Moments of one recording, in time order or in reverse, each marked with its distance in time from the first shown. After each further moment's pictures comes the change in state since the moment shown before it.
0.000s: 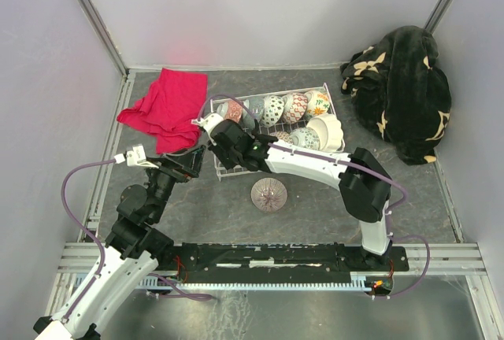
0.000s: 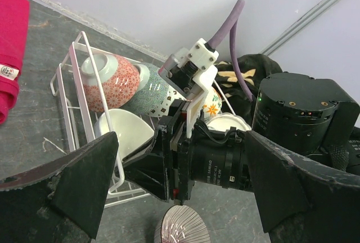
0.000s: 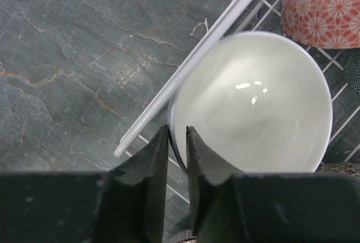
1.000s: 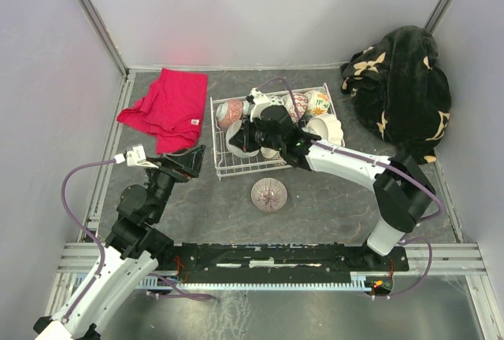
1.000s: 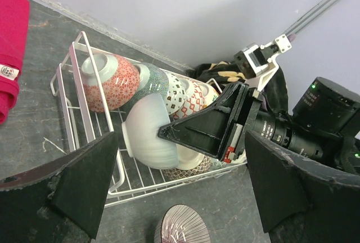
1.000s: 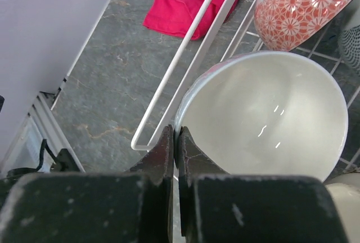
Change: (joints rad) left arm 0.000 0.000 0.000 0.000 0.000 0.000; right arm -0.204 -0.262 -0.365 0.455 -0.330 0.369
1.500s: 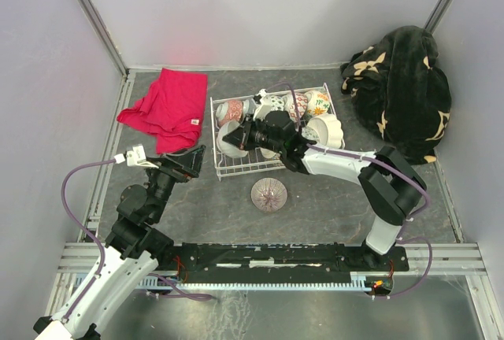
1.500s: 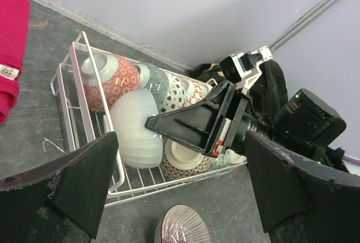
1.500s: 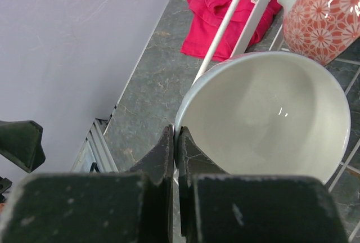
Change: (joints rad) left arm 0.000 0.000 0.000 0.000 0.000 0.000; right arm -0.032 0.066 -0.109 0.348 -0.080 0.238
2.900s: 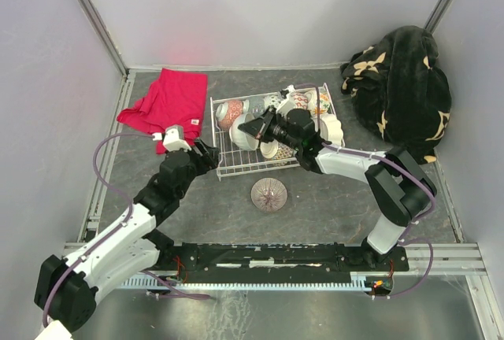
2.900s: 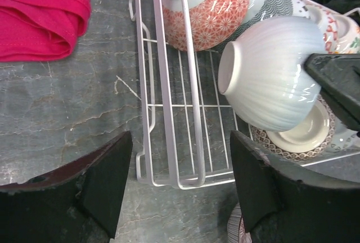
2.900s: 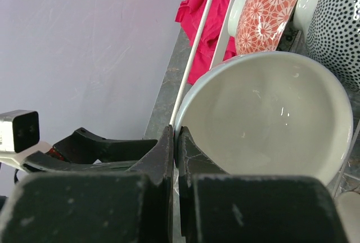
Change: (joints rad) left arm -0.012 0.530 0.070 -0.014 -0.087 0.037; right arm -0.116 -0.042 -0.139 0.192 -0.012 0.216
